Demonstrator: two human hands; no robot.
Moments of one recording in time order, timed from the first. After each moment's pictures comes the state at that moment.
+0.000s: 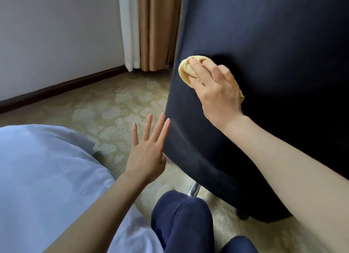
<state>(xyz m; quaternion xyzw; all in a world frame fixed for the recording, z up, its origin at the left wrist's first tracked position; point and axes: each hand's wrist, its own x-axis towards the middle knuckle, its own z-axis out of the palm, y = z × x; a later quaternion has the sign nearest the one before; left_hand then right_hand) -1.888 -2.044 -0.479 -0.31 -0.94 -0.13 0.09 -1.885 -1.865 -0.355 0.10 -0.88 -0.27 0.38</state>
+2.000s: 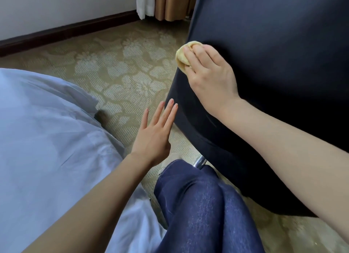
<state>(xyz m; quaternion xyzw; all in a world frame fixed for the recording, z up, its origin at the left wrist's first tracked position) -1.902 -2.028 -0.577 -0.31 -0.95 -0.11 -0.02 -1.938 -1.866 -0.465 0.14 -0.90 -0.37 0.15</state>
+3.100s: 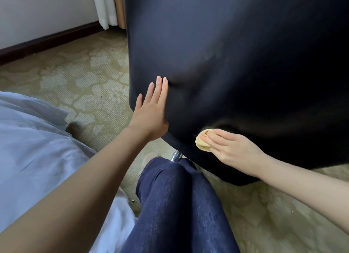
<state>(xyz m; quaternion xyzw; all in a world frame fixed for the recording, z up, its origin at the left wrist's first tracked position) -1.887 -1.944 -0.513 -0.33 -0.92 -0.21 -0.08 -1.729 -1.743 -0.502 0.31 -0.89 -0.32 0.04</state>
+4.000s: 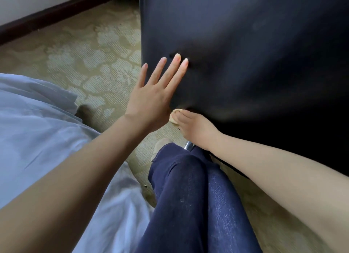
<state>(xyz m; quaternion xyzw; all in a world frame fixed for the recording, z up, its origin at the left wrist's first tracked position) -1.917 -1.968 -0.533 -0.41 -0.91 -0.09 0.06 -1.849 -1.811 -0.618 0.36 -0.83 -0.42 -0.09</state>
